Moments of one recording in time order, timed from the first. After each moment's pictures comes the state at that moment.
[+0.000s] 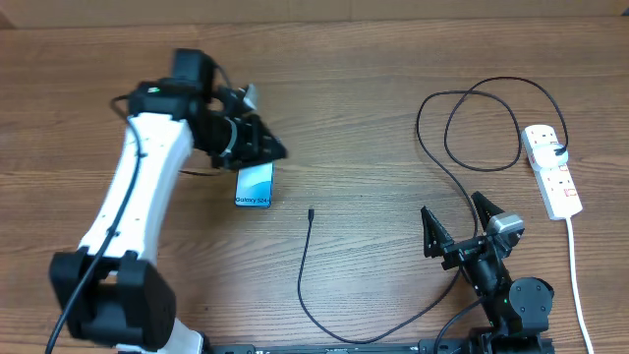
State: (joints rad) left arm -0.17 1.74 1.53 -1.18 0.63 -0.24; right arm 0.04 0.02 0.02 -0.01 -0.29 0.18
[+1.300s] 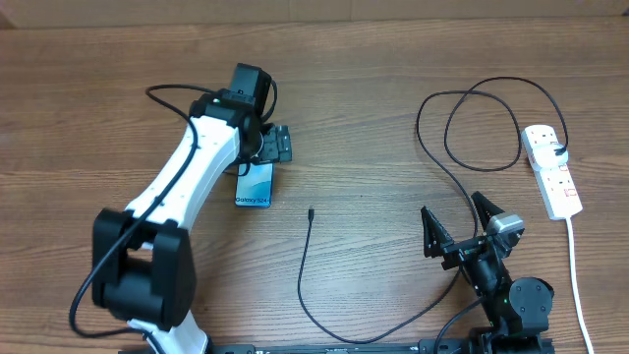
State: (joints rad) left arm -0.29 1.87 1.43 -0.92 -0.05 -0.42; right arm 0.04 0.02 0.02 -0.01 -0.29 0.17
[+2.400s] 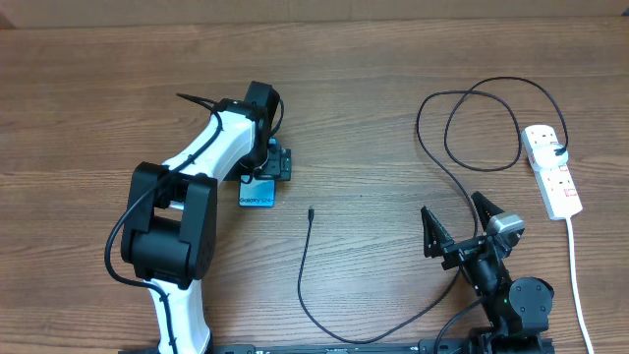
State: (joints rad) left arm -0.29 2.08 1.44 -0.91 -0.03 -0.28; right arm 0.04 0.02 0.02 -0.01 -0.29 0.18
